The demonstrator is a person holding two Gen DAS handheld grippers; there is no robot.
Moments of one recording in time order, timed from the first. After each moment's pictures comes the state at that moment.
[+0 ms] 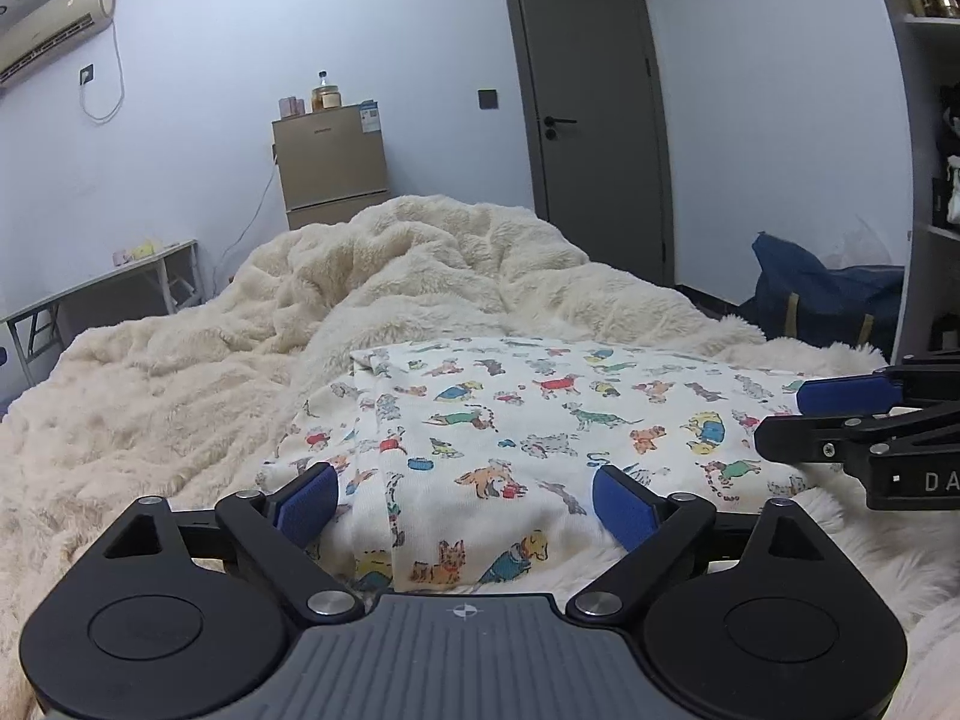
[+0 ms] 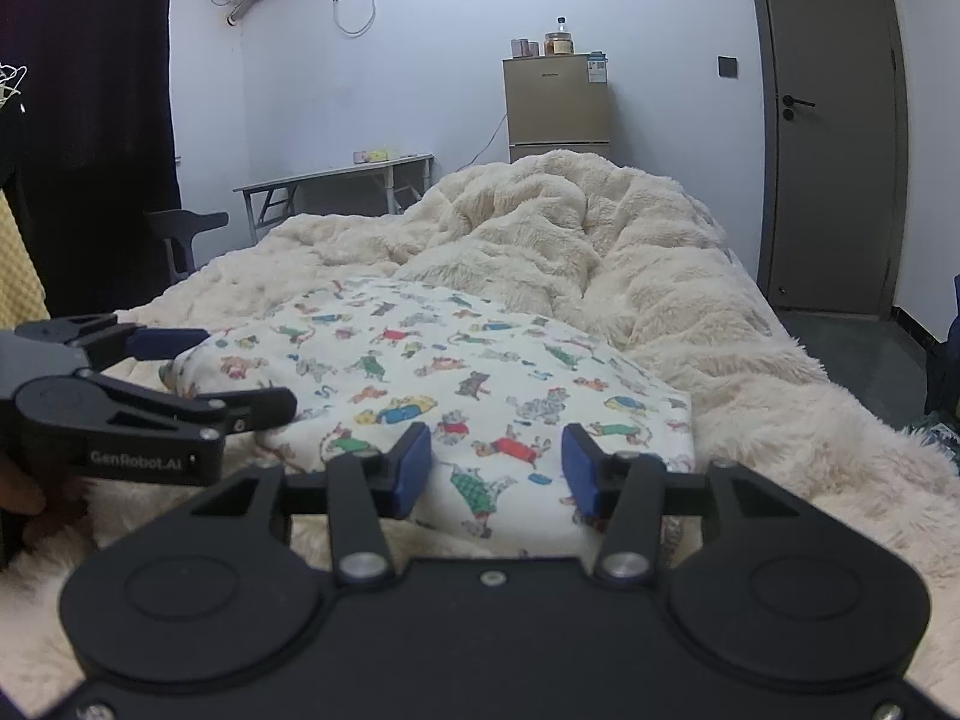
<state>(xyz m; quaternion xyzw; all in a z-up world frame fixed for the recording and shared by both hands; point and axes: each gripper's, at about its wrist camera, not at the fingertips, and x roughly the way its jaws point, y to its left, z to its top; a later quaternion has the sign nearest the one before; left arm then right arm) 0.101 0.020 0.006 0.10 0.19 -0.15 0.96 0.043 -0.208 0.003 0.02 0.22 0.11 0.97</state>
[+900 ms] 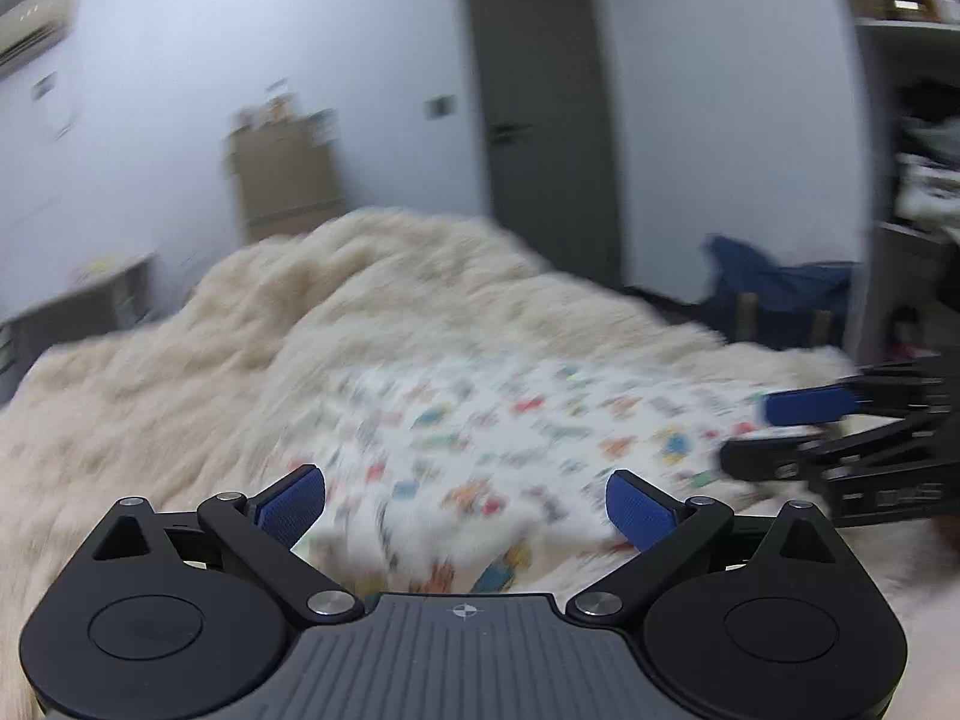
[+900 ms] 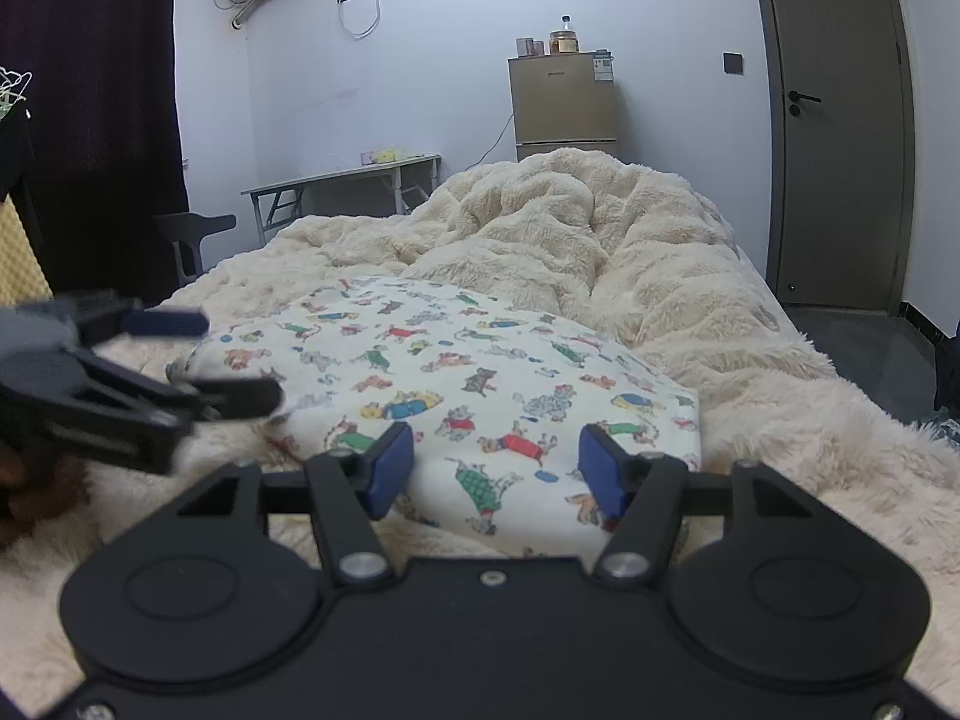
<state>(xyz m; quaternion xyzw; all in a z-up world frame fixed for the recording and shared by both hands) 0.094 0.033 0.034 0.16 0.16 -0.25 0.94 0.042 -0.213 0.003 0.03 0.22 0.11 0.97</state>
